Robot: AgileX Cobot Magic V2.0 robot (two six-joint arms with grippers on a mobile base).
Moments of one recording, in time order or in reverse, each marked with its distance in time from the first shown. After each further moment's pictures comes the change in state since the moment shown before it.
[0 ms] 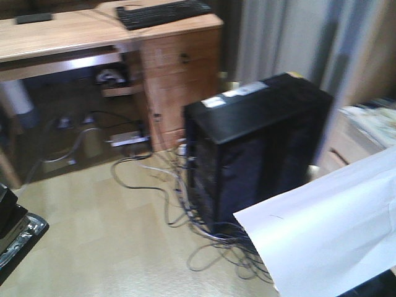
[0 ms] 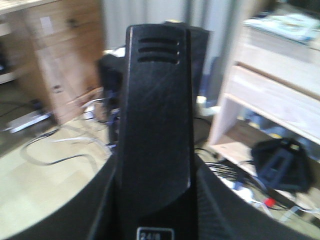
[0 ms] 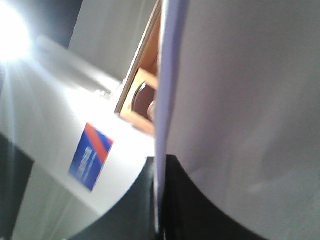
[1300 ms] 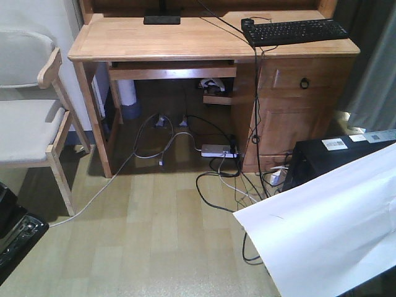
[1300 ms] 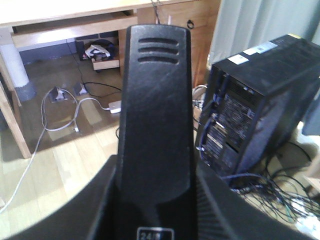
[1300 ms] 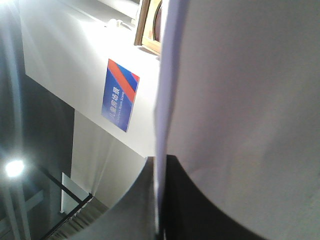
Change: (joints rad) left arm 0.000 0.000 0.000 0.000 0.000 0.000; right arm 0.000 0.000 0.000 0.000 0.000 0.000
